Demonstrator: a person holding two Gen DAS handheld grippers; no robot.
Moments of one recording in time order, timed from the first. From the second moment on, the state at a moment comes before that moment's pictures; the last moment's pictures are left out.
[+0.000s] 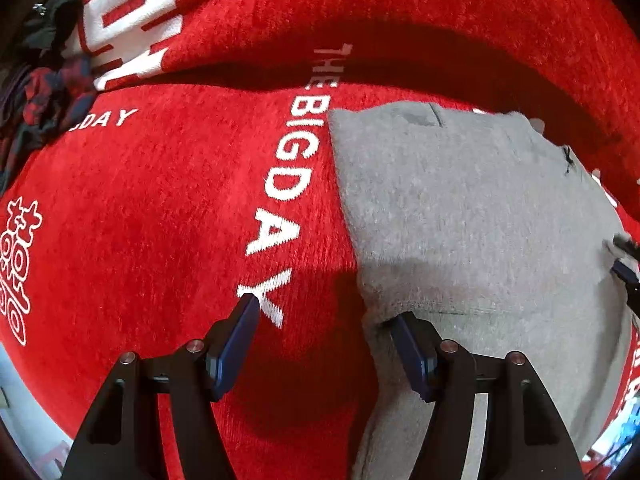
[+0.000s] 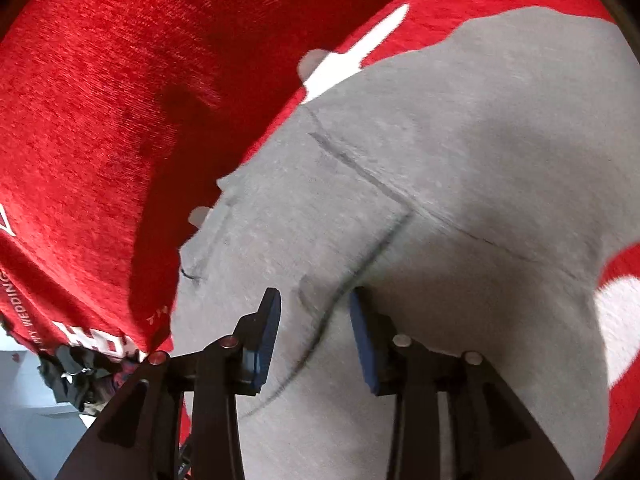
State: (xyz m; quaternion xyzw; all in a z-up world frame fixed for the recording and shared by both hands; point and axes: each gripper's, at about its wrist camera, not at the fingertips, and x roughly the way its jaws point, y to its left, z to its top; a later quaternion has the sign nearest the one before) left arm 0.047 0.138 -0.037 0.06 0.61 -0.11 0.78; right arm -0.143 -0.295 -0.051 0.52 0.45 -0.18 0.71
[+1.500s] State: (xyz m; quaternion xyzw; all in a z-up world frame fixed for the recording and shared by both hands) left arm 0.143 0.110 -0.045 0.07 0.60 -0.17 0.78; right arm -0.159 -0.295 -0.043 0.42 0.49 -0.23 0.73
